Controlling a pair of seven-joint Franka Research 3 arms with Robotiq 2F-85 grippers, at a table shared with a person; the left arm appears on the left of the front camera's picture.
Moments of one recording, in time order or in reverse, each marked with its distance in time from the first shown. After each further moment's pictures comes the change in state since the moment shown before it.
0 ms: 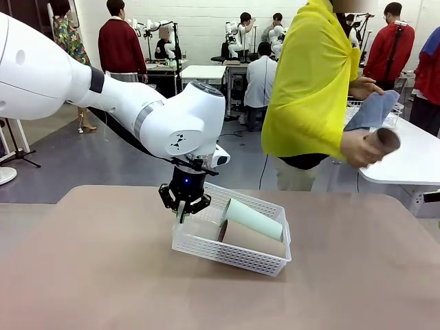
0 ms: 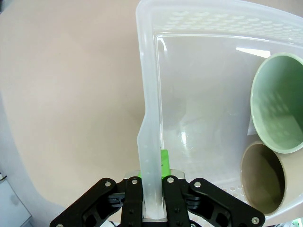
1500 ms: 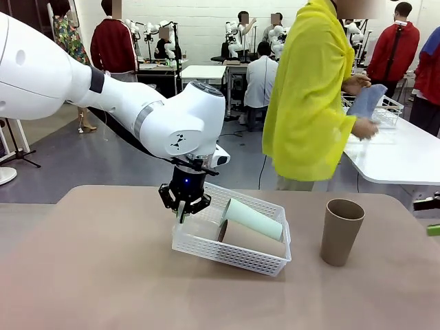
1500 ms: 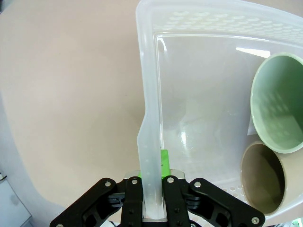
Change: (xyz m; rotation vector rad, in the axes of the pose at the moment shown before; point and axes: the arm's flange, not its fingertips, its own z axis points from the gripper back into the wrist) left arm 0.000 0.000 0.000 0.000 0.000 0.000; right arm -0.027 -0.018 -0.028 0.003 0.075 -0.044
